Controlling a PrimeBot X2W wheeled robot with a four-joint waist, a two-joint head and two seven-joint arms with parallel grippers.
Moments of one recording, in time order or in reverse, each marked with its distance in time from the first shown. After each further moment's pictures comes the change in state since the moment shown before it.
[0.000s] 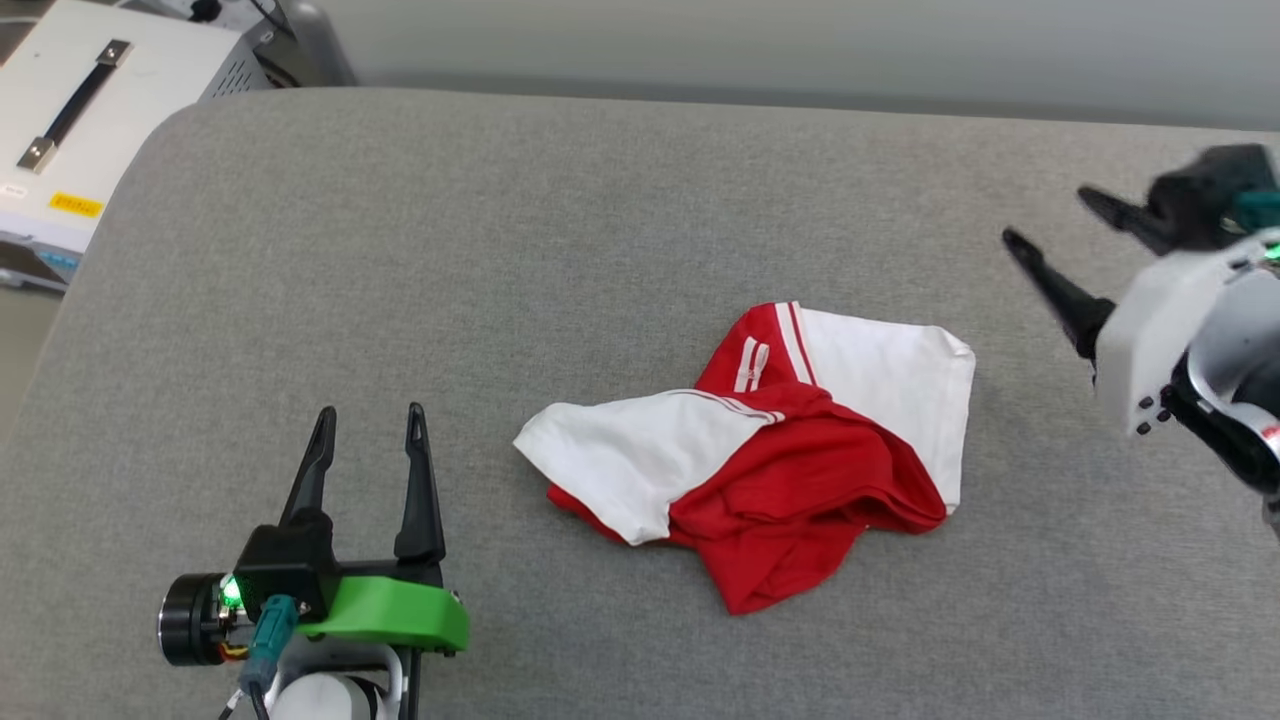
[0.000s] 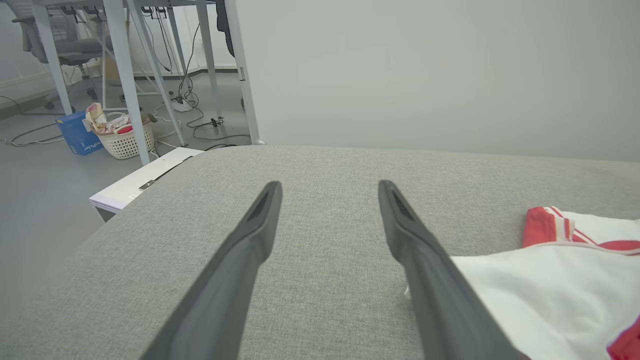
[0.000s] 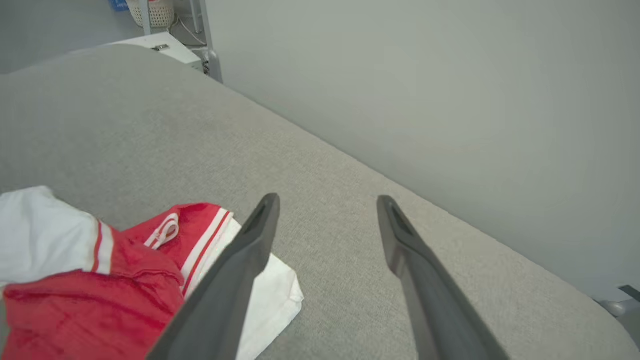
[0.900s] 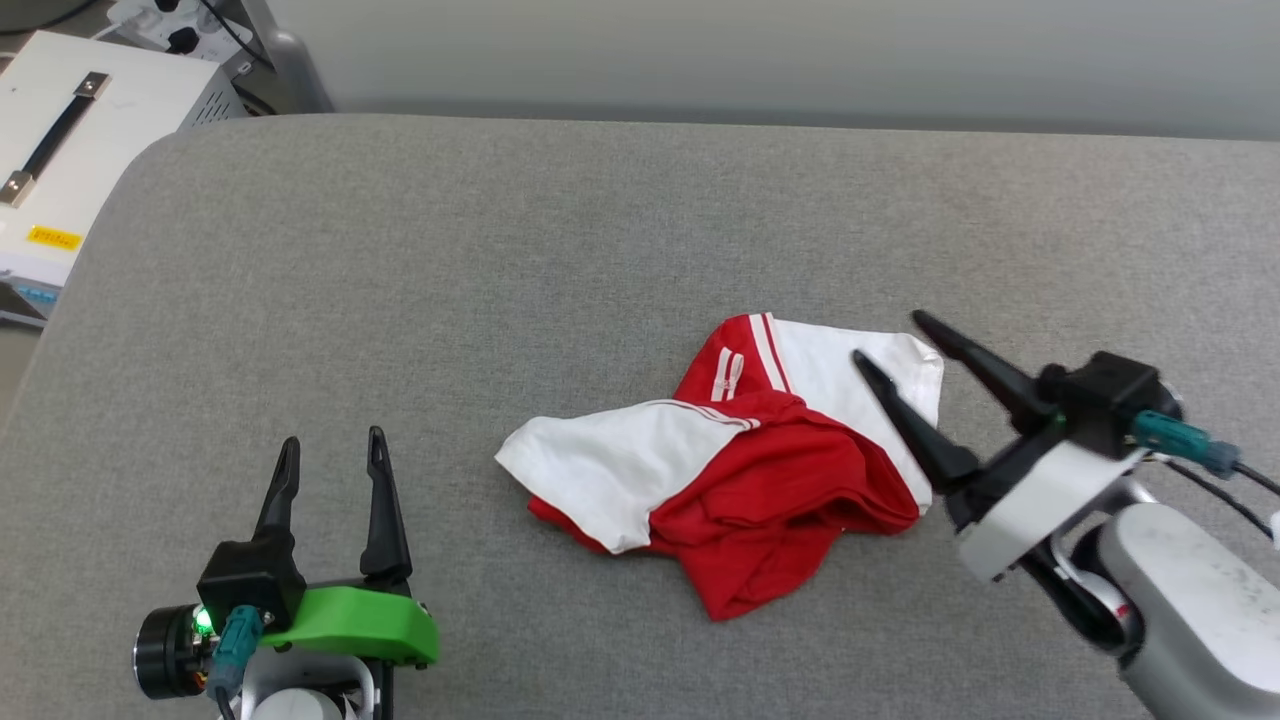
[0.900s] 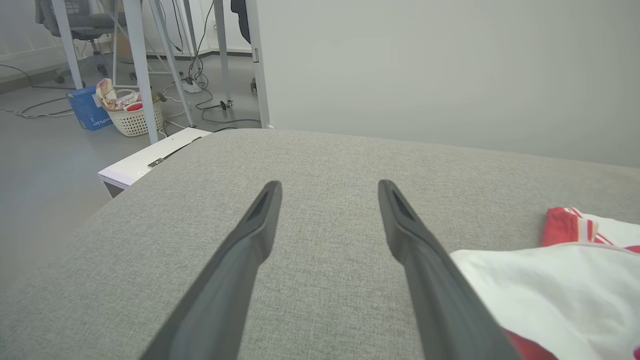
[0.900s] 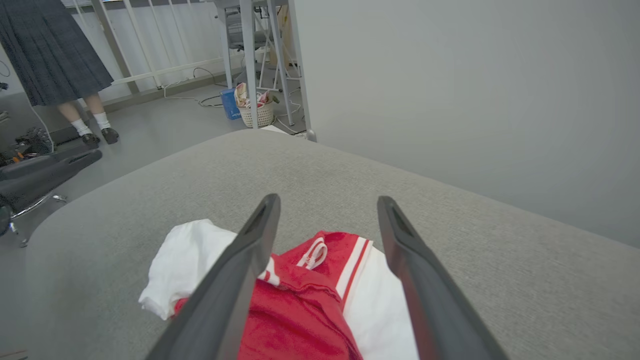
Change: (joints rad) left arm 0.004 0.000 0.061 0.059 -0.047 0.001 0.000; right arm 0.112 0.102 0.280 0.119 0.140 0.000 -0.591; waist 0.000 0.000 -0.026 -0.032
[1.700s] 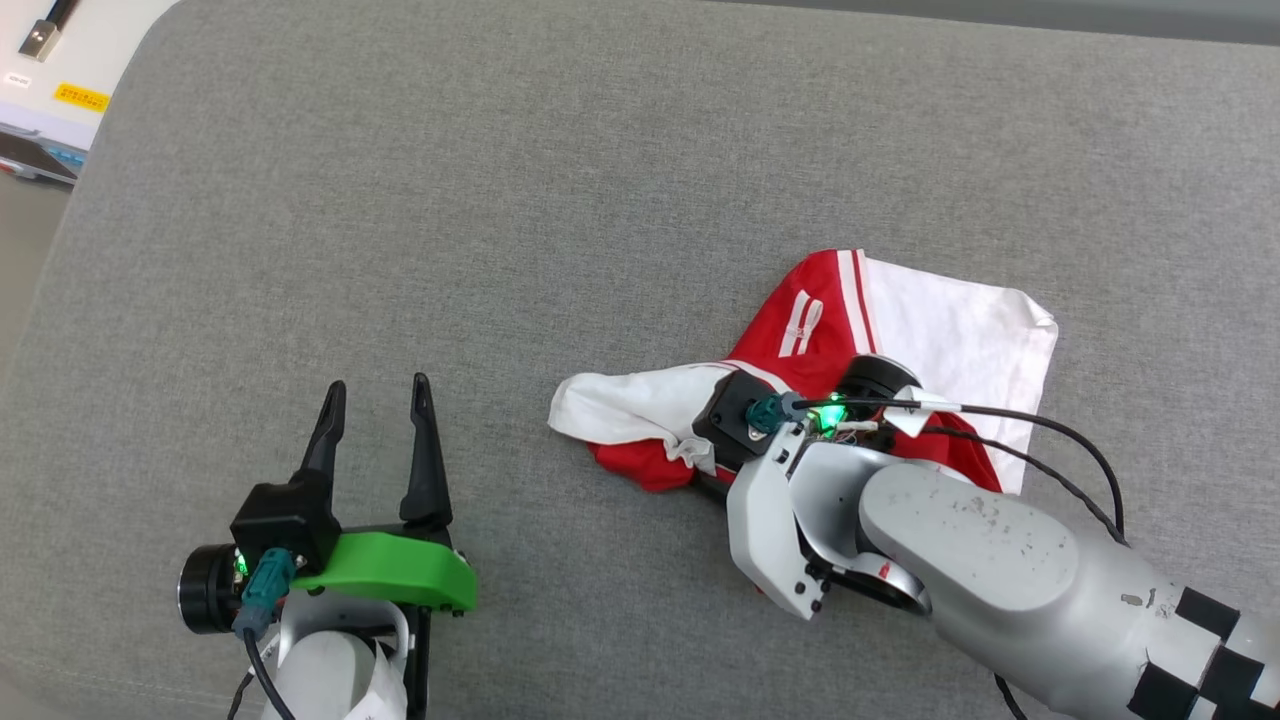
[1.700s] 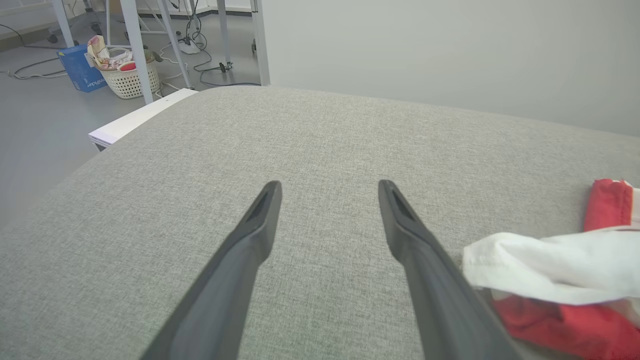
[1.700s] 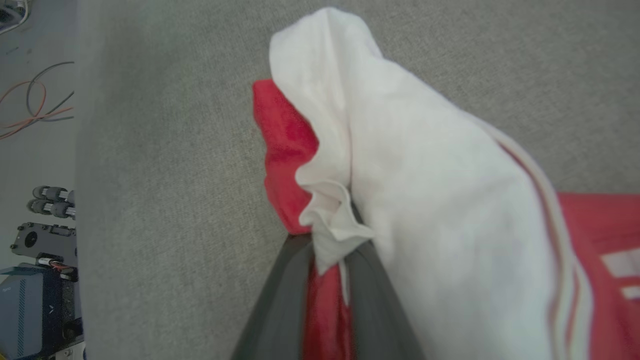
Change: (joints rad) left arm -0.097 0.000 -0.077 0.040 -0.051 0.009 0.000; right arm -0.397 0.181 0.581 0.237 0.075 0.000 0.457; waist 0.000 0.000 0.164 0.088
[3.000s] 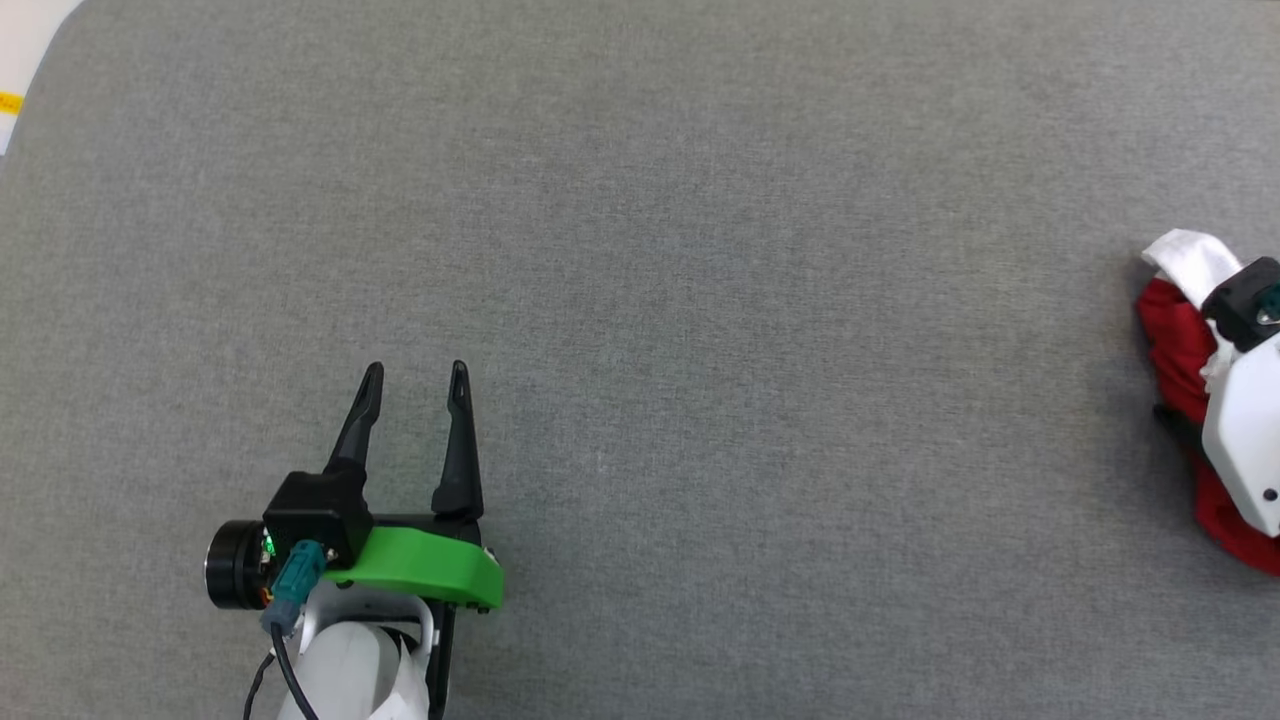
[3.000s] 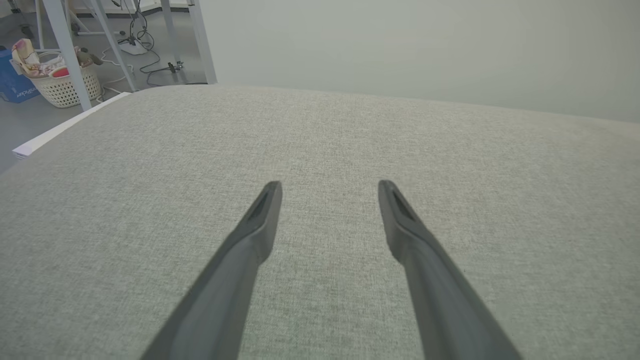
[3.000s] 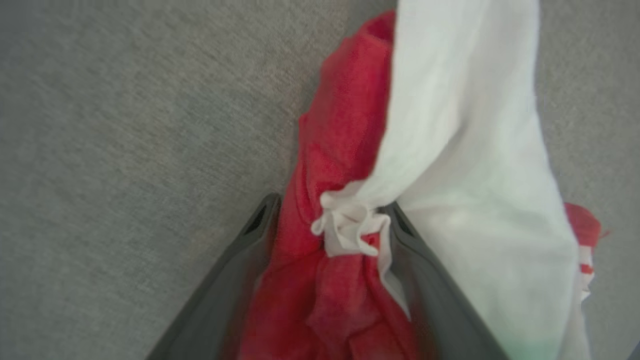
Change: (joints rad) left arm -0.012 0.000 -0.044 -0.022 0.021 -0.026 0.000; right arm 0.252 -0.590 -0.528 -0.150 -0.059 0.000 0.397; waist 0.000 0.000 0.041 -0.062
